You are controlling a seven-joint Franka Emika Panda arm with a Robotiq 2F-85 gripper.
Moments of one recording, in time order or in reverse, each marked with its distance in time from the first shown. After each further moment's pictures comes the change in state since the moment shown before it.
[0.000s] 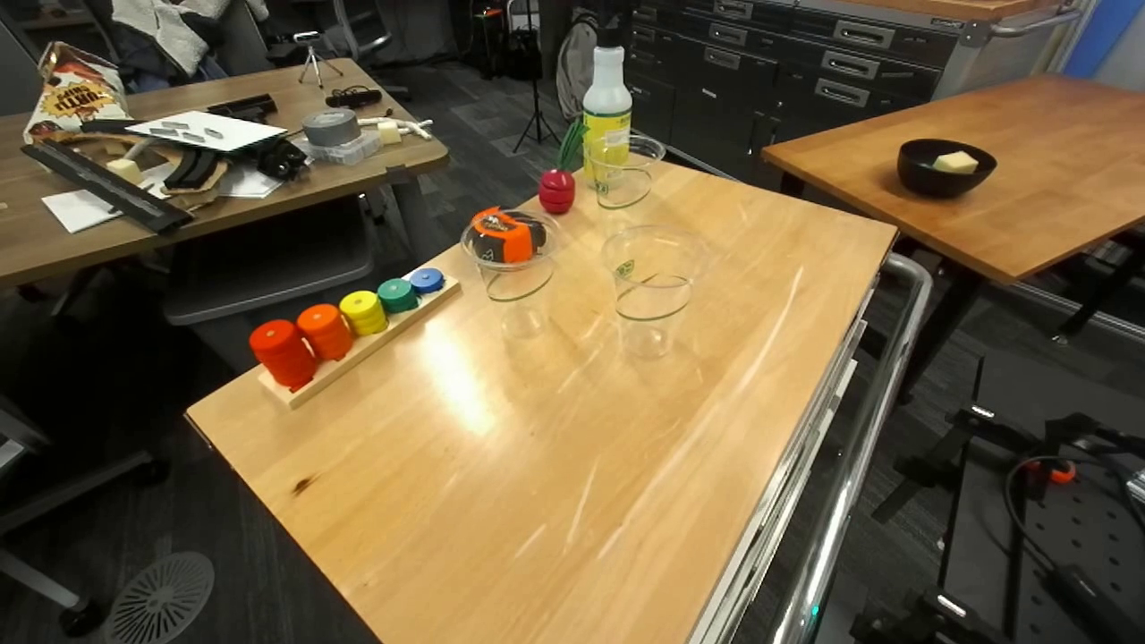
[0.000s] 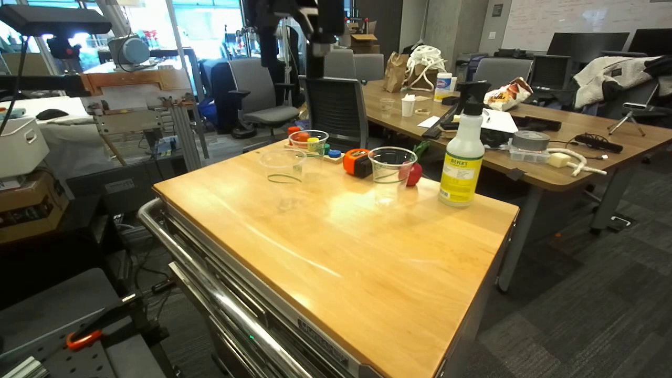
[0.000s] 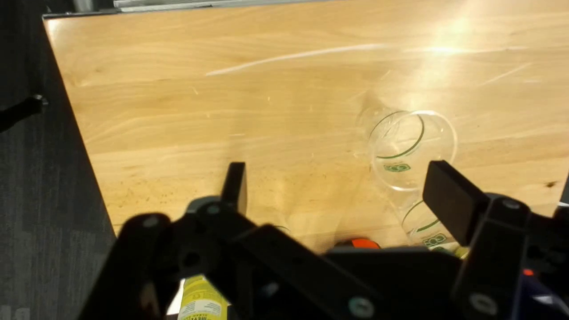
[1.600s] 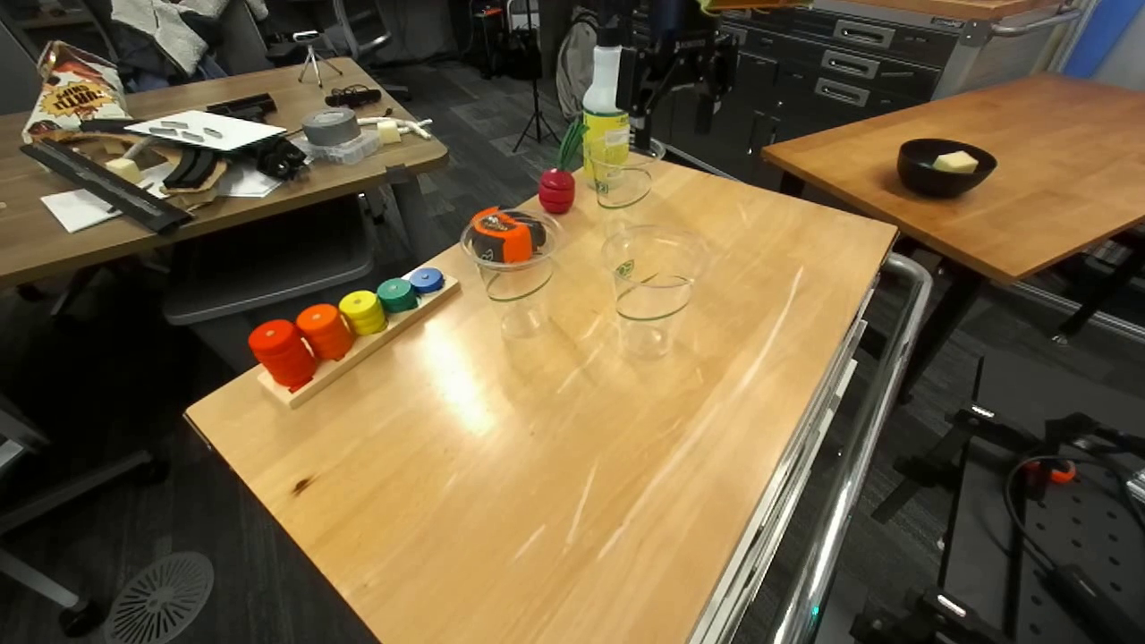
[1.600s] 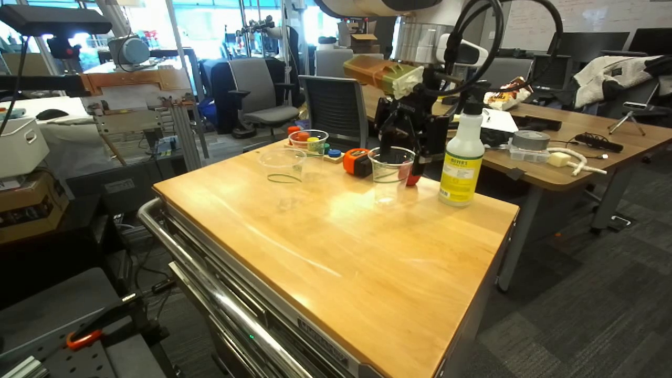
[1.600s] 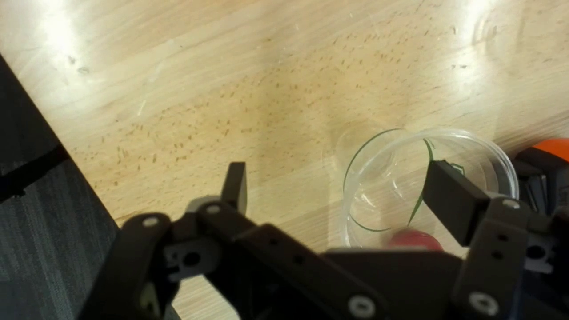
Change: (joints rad) arm -0.071 0.720 -0.007 0.463 0.065 0.189 0.197
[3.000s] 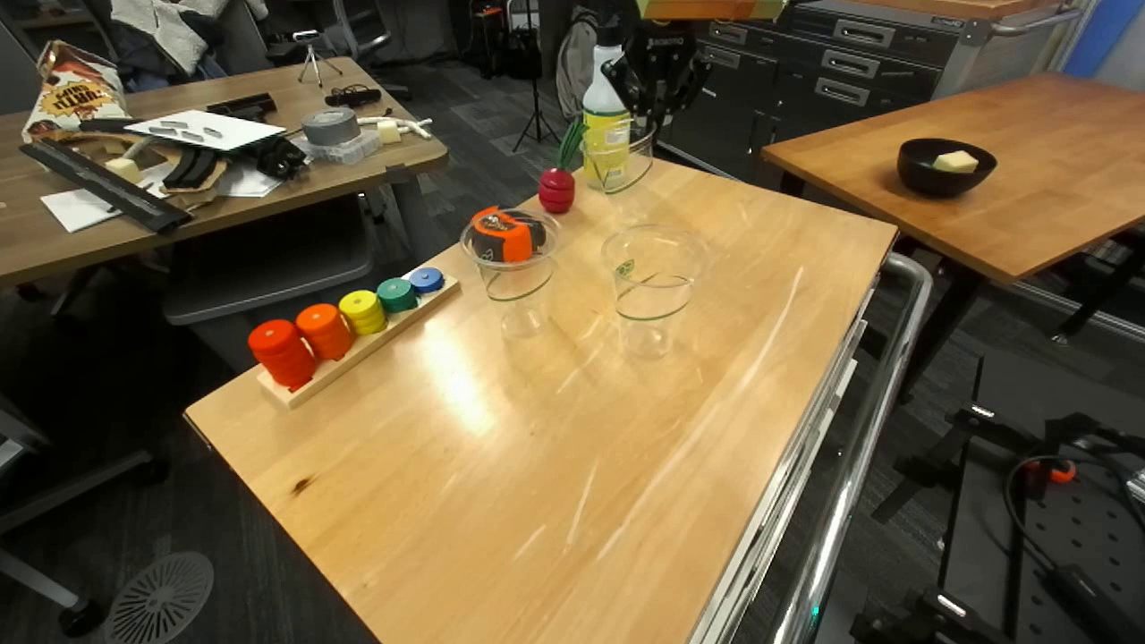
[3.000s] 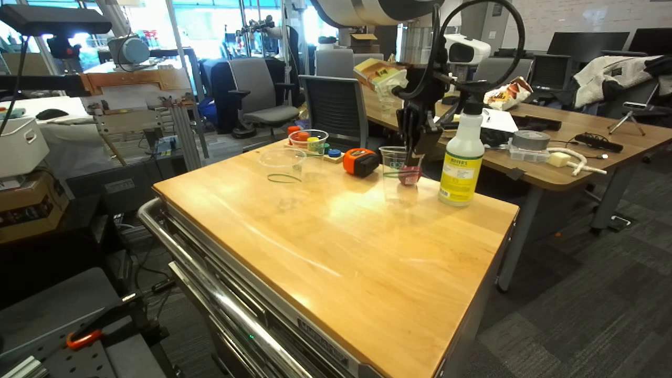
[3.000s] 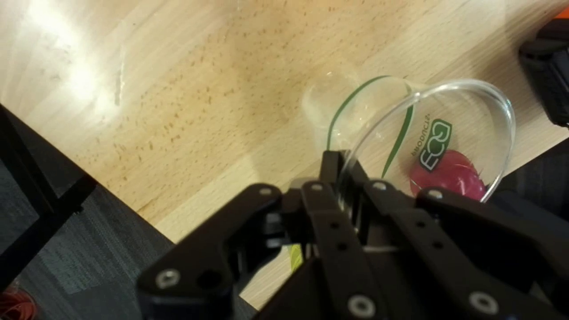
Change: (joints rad) arm 0.018 0.034 -0.007 0.034 -0.026 0.102 0.316
